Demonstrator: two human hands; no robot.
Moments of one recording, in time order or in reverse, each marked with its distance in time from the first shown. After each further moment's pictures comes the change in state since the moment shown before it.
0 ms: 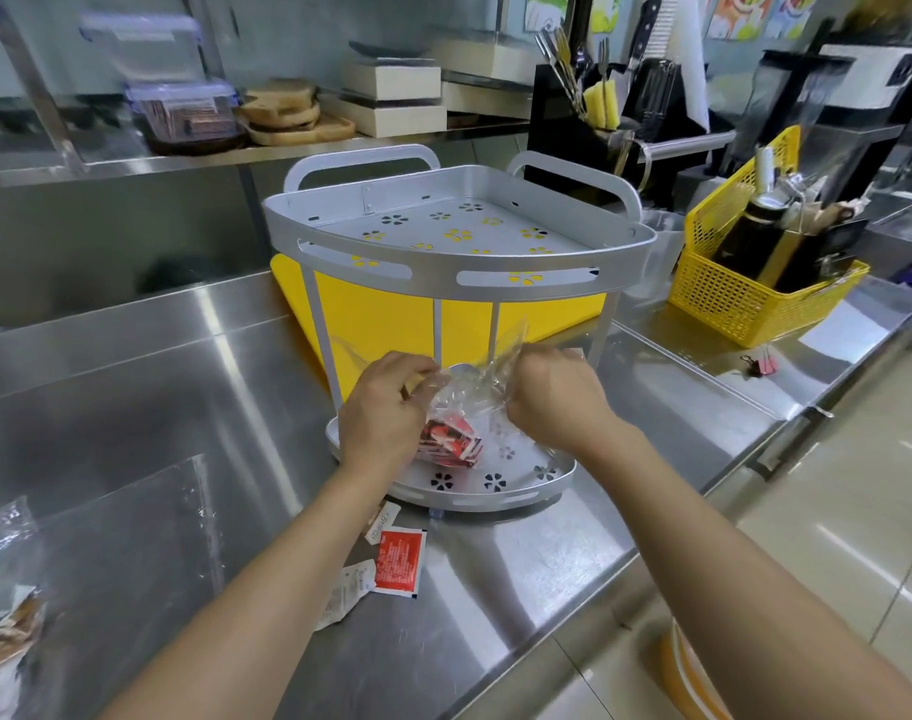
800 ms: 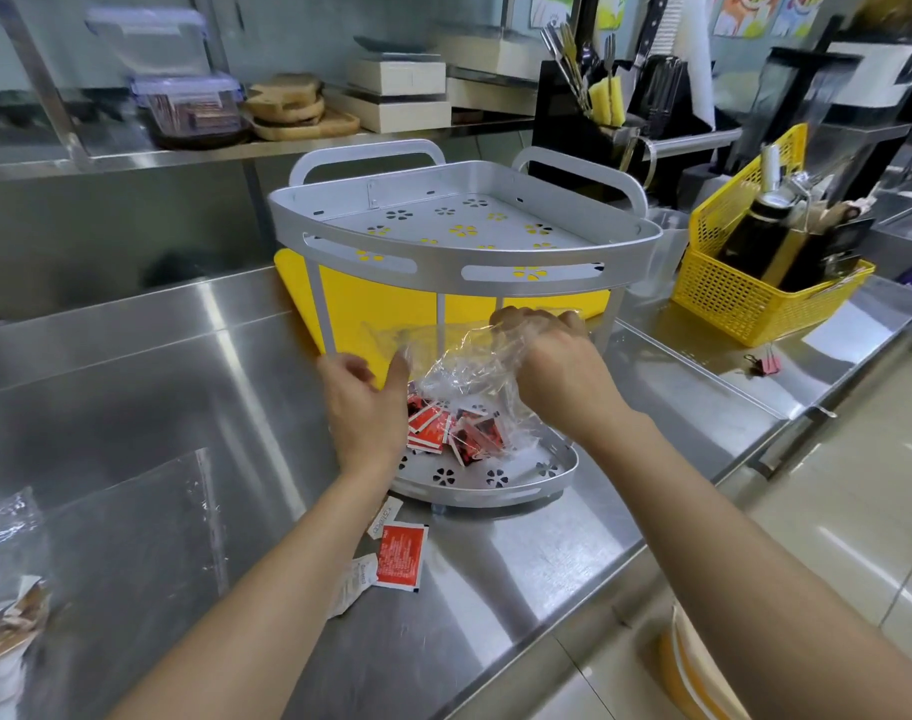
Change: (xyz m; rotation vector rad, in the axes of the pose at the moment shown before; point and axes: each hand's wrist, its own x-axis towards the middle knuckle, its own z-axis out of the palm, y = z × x) left_hand -0.004 0.001 0.000 -0.243 0.309 -0.365; right_hand 0.013 0.009 0.005 -0.029 0.183 -0.165
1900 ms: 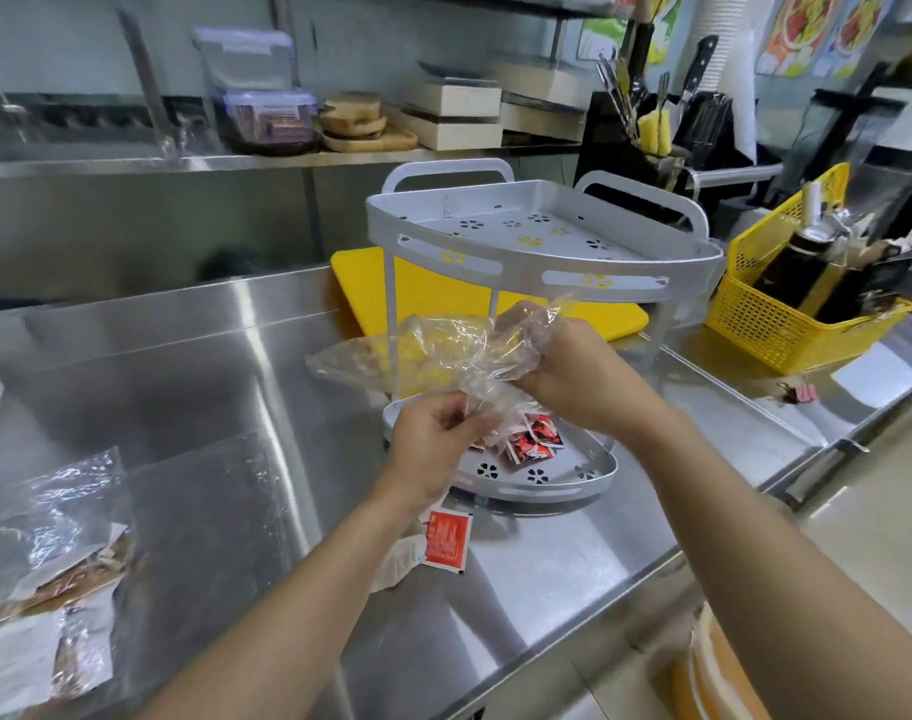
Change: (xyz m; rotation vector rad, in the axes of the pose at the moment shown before) left_hand -0.027 -0.004 -0.045 -0.249 -0.544 0.058; right_hand 0.000 -0.061 -0.049 0.459 -0.147 -0.064
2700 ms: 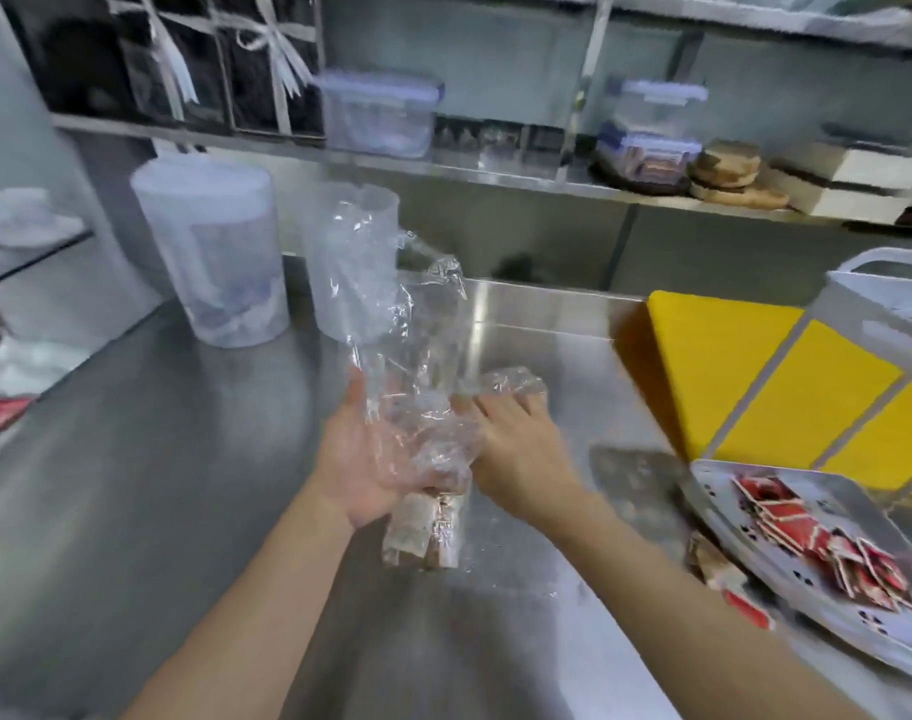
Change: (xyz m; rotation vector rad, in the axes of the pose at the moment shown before) left_hand -0.160 0.039 -0.309 -0.896 0.345 -0.319; right_hand 0.043 -0.246 0.219 -0.280 -0.043 -0.641
